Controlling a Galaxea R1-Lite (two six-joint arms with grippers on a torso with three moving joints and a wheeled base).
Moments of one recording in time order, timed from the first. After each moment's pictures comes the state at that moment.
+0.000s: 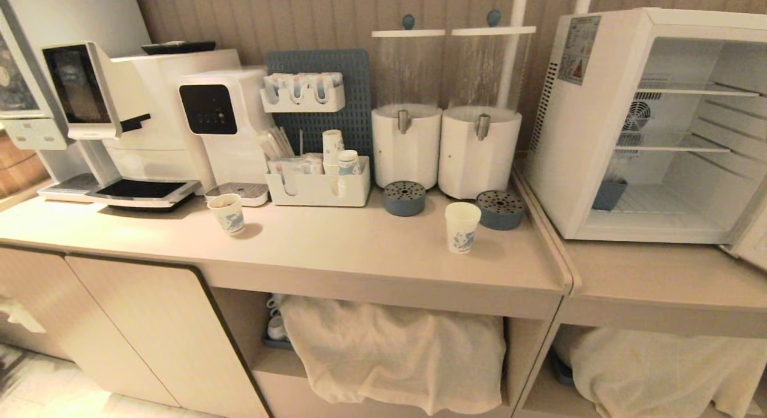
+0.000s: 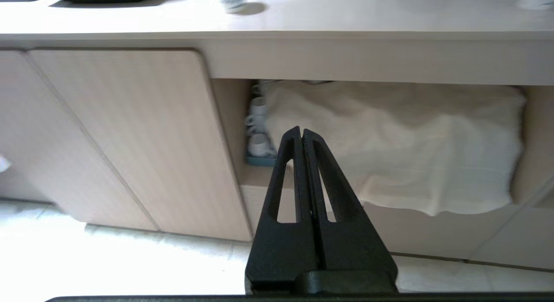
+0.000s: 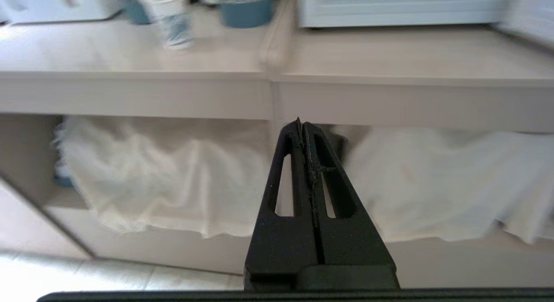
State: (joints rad) left arm 0.01 0.00 -0.04 0.10 -0.01 0.04; right arm 0.00 0.00 -0.05 0.10 0.00 0.01
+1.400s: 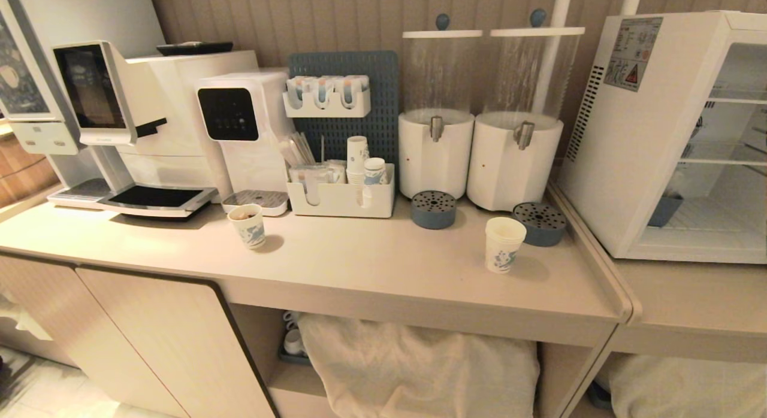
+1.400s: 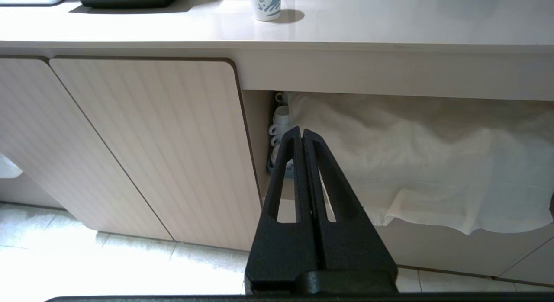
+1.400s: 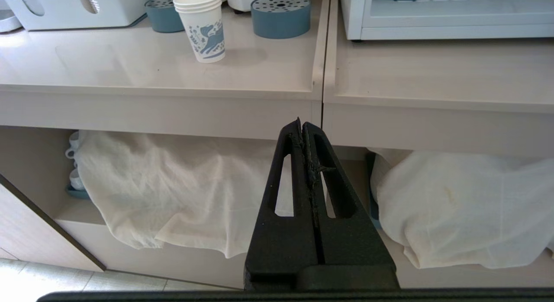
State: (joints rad) left arm 0.01 0.00 -0.04 0.10 -0.01 0.04; right arm 0.00 0.00 -0.05 0.10 0.00 0.01
